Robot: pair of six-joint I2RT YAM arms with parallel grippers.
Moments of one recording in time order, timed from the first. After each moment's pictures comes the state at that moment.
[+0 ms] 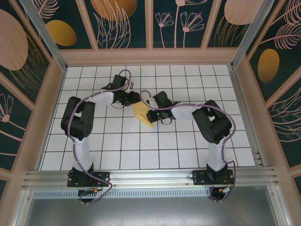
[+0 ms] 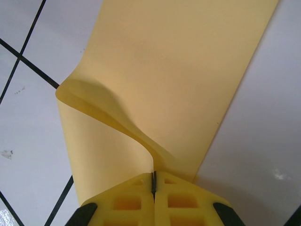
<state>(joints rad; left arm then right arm) -0.33 1.98 1.31 -0.30 0.48 -0.57 0.67 1.96 1.12 -0.12 -0.31 0.23</state>
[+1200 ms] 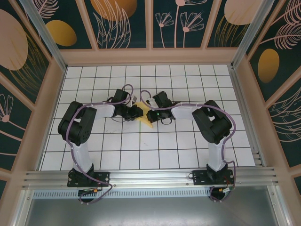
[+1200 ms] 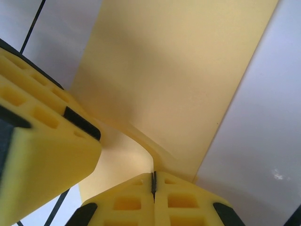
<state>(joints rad) -0.41 1.91 1.01 -0.10 0.64 -0.69 0.67 1.96 1.12 -0.12 -0.31 0.23</state>
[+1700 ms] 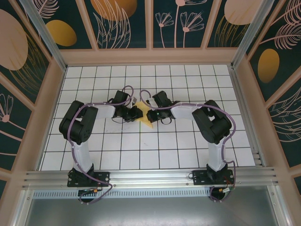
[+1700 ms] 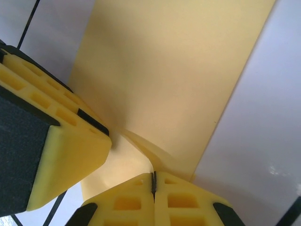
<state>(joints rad) -0.41 1.93 0.99 -0.06 0.63 -0.68 0.67 1.96 1.14 -0.16 -0.29 0.23</state>
